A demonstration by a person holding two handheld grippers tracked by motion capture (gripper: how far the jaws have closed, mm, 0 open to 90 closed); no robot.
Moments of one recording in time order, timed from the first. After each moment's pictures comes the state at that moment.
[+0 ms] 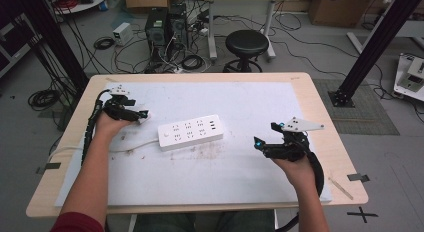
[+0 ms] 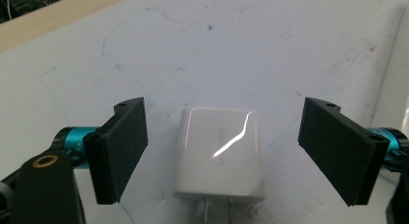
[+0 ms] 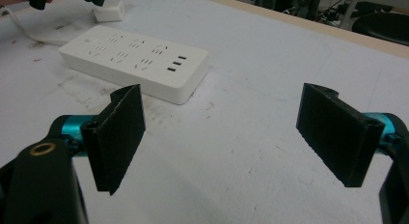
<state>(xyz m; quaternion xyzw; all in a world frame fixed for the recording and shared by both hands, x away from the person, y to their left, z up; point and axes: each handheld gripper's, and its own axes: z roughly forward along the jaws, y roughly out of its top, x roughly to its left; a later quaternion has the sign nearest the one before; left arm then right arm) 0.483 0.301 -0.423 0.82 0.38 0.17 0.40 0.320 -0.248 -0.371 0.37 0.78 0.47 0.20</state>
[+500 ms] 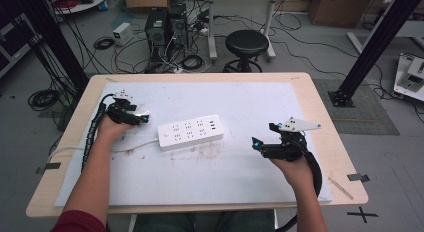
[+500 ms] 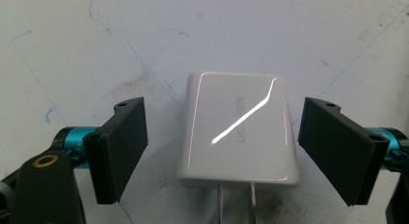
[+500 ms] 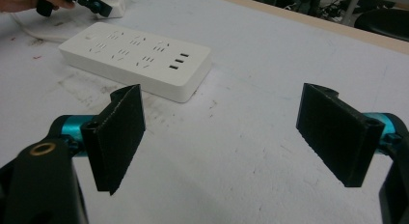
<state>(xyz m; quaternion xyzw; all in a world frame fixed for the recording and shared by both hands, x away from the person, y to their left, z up) 0.490 0.303 -0.447 0.83 0.39 0.15 0.38 0.321 -0.243 -0.372 0.37 0.78 0.46 0.20</state>
